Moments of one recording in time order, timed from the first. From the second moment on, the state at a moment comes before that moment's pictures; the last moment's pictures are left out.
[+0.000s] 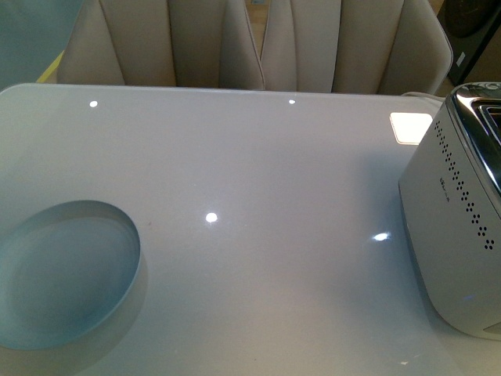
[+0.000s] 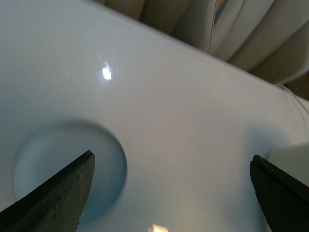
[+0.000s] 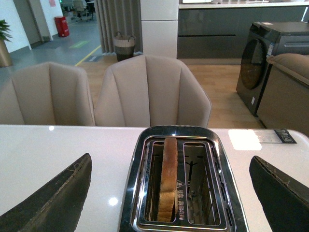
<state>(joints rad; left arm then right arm) -0.27 1.09 0.72 -0.24 -0.11 -0.48 0.00 0.01 0.02 0.00 0.00 0.00</state>
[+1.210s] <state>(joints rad) 0.00 0.41 0.01 0.40 0.00 -0.01 0.00 0.01 0.02 0.00 0.00 0.00</state>
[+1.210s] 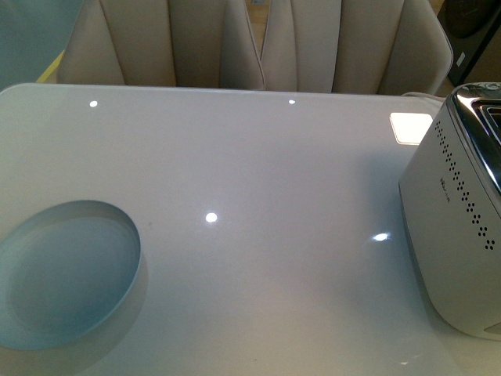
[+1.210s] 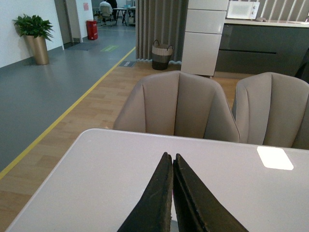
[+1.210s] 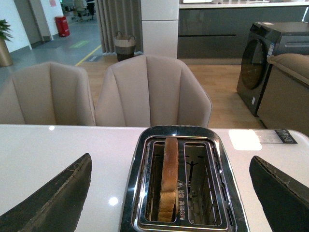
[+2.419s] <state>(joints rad) 0.00 0.01 0.01 0.00 0.00 -0.01 0.00 0.01 0.02 0.00 0.00 0.00</state>
